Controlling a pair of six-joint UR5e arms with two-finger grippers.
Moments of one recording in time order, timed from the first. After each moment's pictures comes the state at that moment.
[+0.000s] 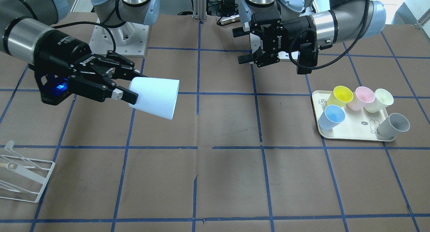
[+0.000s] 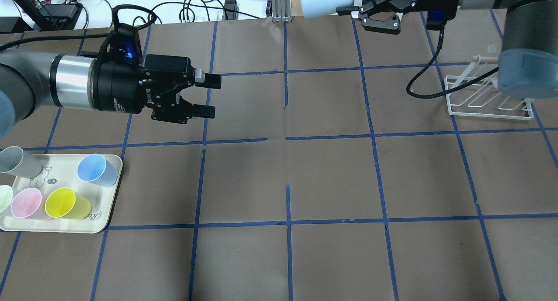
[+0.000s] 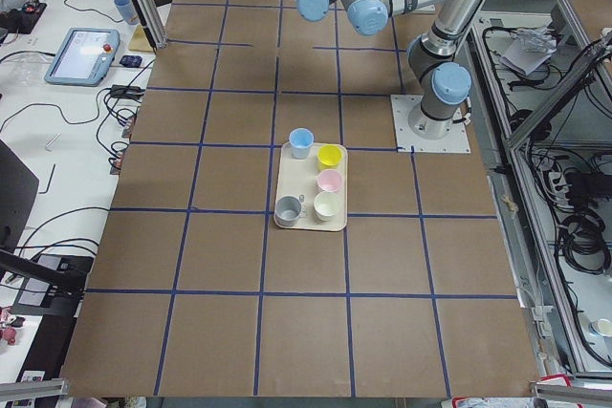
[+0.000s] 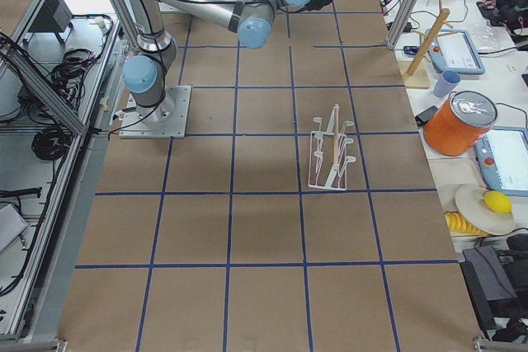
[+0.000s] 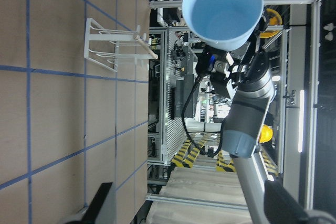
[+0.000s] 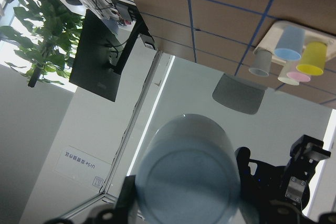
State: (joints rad) left arm -1.32 -1.45 -1.87 -1.90 0.50 0.59; right arm 1.34 -1.48 1.76 -2.28 -0.34 1.42
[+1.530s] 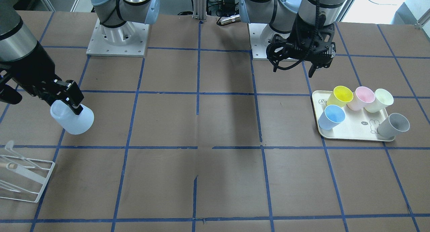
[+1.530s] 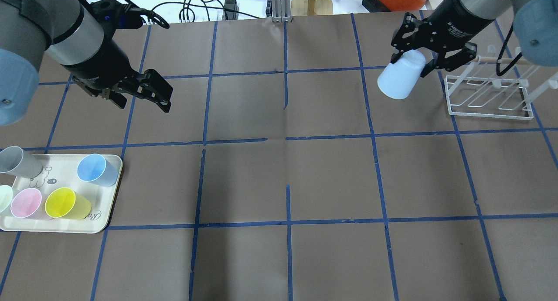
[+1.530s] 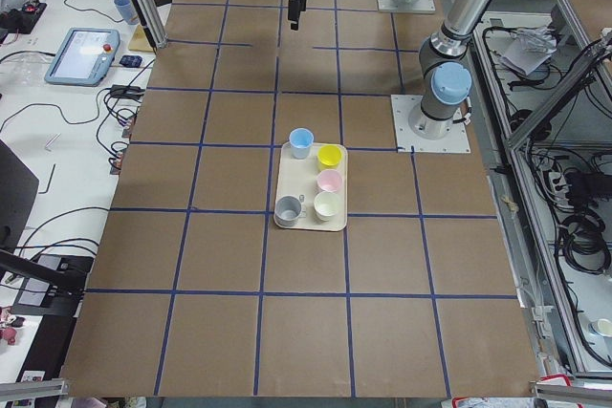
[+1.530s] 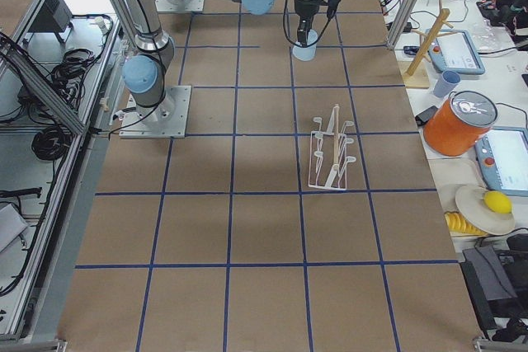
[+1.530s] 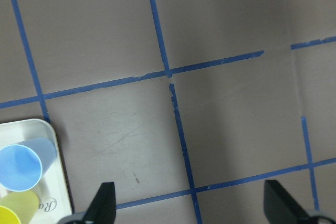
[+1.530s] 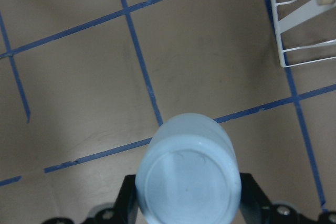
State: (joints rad) left arm -1.60 -1.50 -1.66 -1.52 1.65 0.20; right arm 1.40 -1.48 1.57 -1.76 -1.49 0.12
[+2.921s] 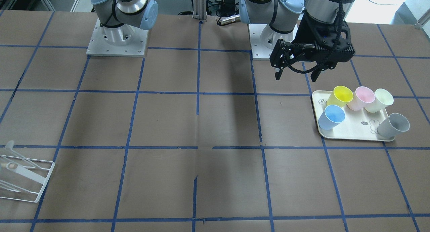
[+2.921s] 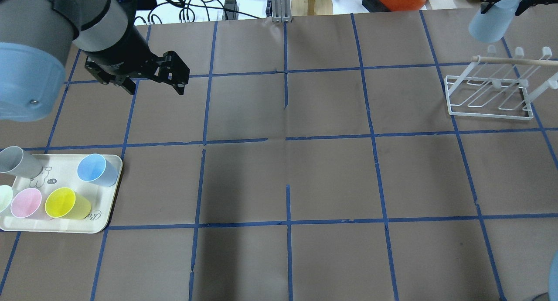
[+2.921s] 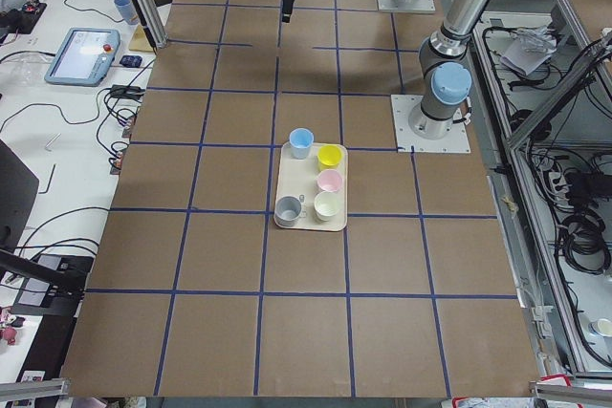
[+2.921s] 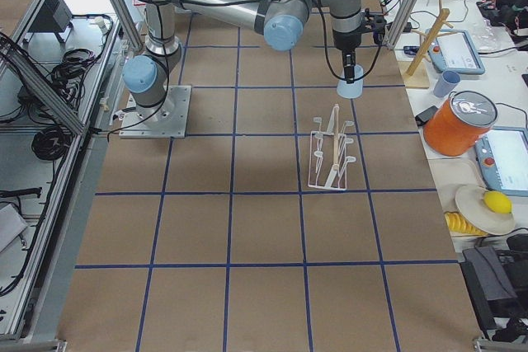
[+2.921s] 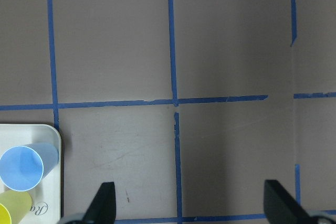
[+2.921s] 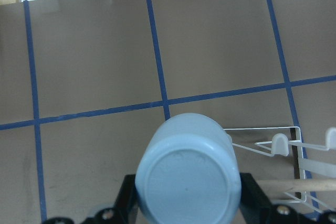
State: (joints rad) left arm -1.55 -1.51 -1.62 -1.45 1.55 0.03; right arm 1.20 -1.24 1.34 -1.97 -1.52 -0.22
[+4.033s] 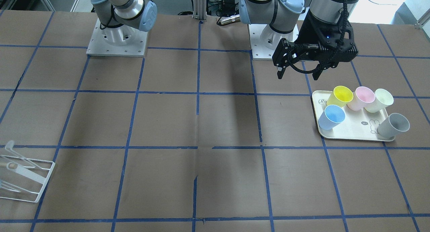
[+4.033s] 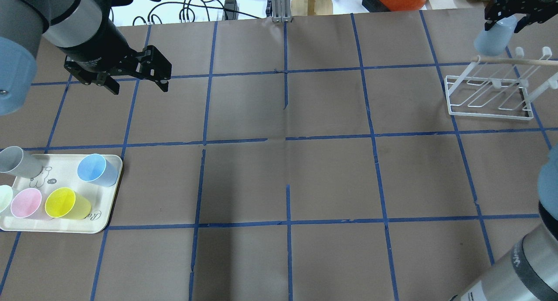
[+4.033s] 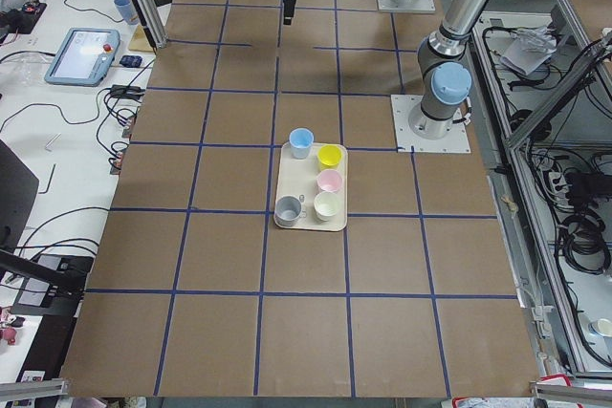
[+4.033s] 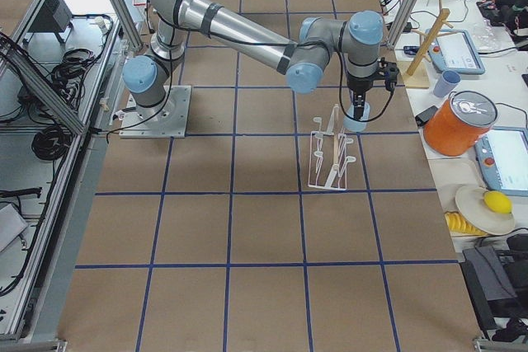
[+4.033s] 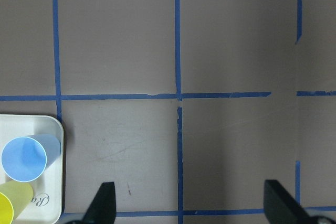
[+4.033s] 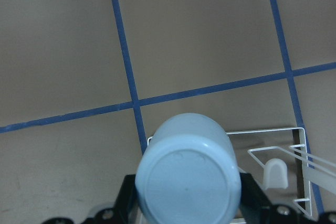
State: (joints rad) left arm -1.54 -1.51 -1.62 -1.47 1.55 0.03; right arm 1.15 -1.10 1.30 -1.98 -1.52 -0.23
